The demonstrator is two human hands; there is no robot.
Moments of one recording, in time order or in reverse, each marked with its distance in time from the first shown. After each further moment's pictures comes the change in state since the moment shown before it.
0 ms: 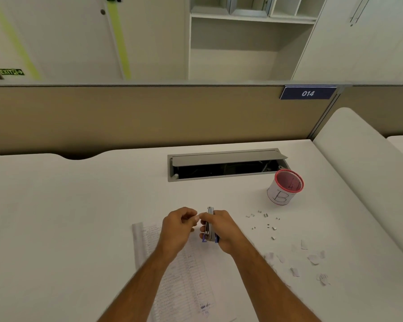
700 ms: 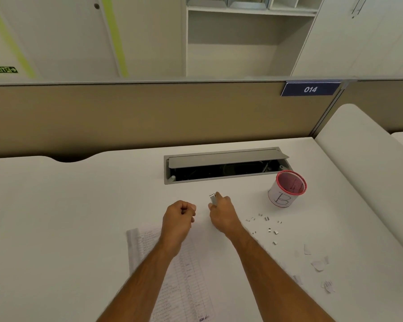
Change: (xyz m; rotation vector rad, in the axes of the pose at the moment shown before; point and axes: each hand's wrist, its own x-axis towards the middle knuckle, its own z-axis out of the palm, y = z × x) left_hand 0.029 0.021 0.013 -0.116 0.062 -0.142; right_hand 0.053 -0.019 -0.010 -0.842 0.286 -0.250
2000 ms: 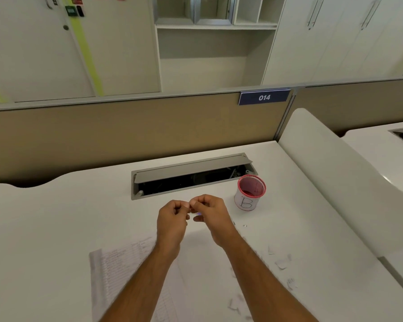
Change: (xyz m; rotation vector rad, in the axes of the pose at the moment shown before) left_hand -0.022 0.053 0.080 -0.054 0.067 0.100; right_hand -0.027 0.026 -0.080 0.823 -0.026 -0.106
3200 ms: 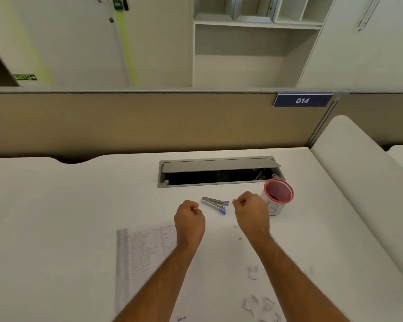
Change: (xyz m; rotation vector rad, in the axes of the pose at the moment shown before) left_hand 0.006 -0.029 0.000 0.224 0.185 -0.046; right_hand 0.007 -0.006 -0.030 -0.896 0.334 -0.067
